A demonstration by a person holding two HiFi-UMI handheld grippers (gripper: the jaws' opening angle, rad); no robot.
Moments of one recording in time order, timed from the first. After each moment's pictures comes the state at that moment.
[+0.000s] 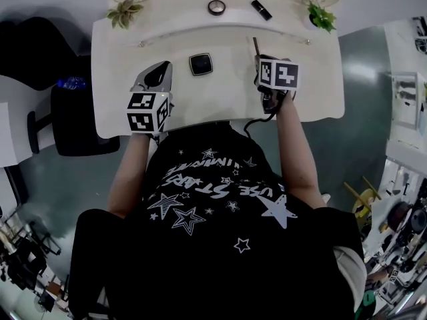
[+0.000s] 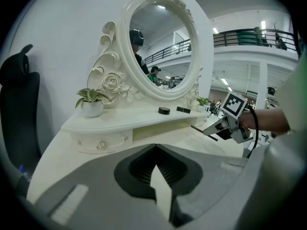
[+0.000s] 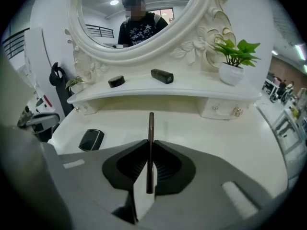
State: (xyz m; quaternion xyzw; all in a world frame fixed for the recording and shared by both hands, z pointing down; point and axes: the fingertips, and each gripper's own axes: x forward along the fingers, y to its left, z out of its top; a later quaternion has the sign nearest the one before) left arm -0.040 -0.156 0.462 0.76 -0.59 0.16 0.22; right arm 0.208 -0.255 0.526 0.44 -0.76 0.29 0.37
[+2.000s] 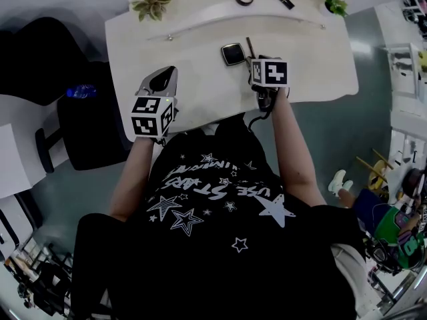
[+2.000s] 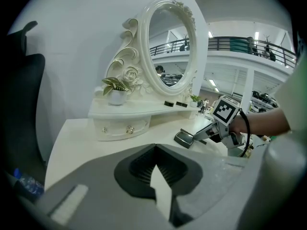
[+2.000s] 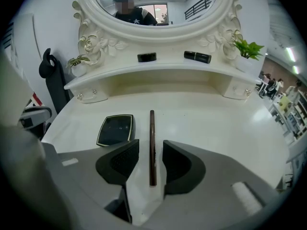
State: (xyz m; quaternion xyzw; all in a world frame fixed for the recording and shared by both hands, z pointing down) left arm -0.124 -0.112 0.481 0.80 -0.52 0.17 0.24; right arm 0.115 -0.187 0.558 0.48 -0.72 0.31 0.40
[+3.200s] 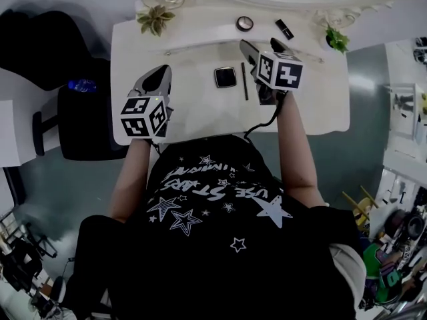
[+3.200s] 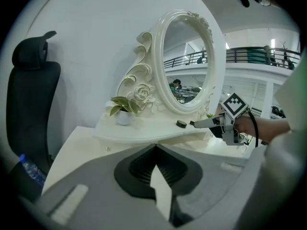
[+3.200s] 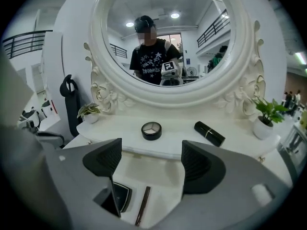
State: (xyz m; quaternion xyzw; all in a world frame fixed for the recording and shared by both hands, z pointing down) left arm -0.126 -0.152 0.437 0.75 -0.61 0.09 0.25; right arm 0.082 -0.297 0.443 0.44 -0.83 0.21 0.27
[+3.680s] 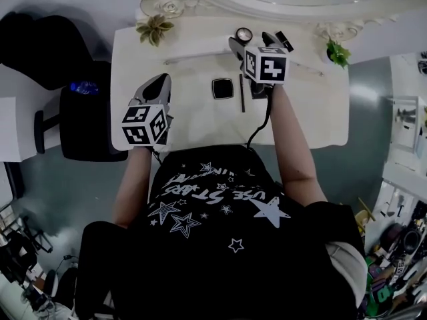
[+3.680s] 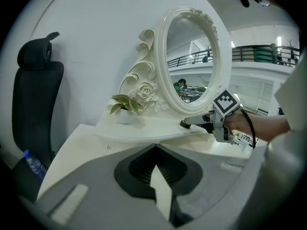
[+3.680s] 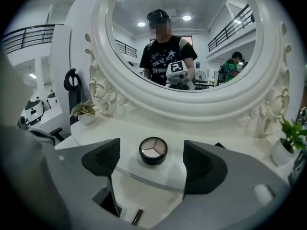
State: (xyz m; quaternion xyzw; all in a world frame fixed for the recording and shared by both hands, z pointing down) left arm -0.121 -0.160 0.442 0.72 -0.64 0.09 0.26; right arm 0.046 -0.342 0.448 0.40 -0.86 0.17 0.28
